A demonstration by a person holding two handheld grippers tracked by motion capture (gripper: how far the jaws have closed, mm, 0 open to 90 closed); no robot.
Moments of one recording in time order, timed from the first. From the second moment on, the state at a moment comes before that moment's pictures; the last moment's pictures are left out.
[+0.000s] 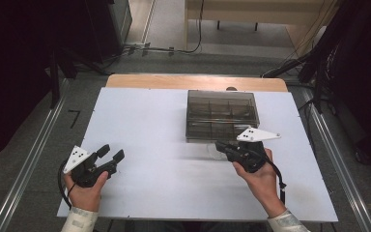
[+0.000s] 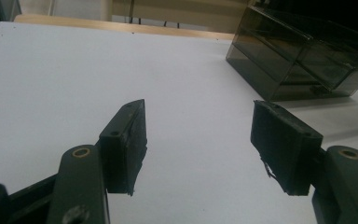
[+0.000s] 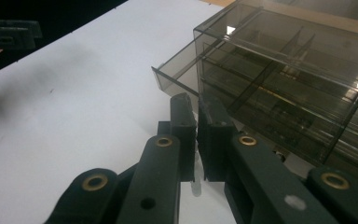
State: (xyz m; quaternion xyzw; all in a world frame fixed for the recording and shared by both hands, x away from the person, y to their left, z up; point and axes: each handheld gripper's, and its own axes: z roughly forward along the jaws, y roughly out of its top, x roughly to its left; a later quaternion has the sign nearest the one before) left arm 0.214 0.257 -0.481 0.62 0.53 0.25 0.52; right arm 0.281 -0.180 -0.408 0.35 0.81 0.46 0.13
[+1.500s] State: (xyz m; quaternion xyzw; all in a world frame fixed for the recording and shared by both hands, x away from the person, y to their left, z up) left arm 0.213 0.259 -0.480 0.62 0.53 0.25 0.53; right arm 0.311 -0.149 -0.378 0.34 0.79 0.50 0.13
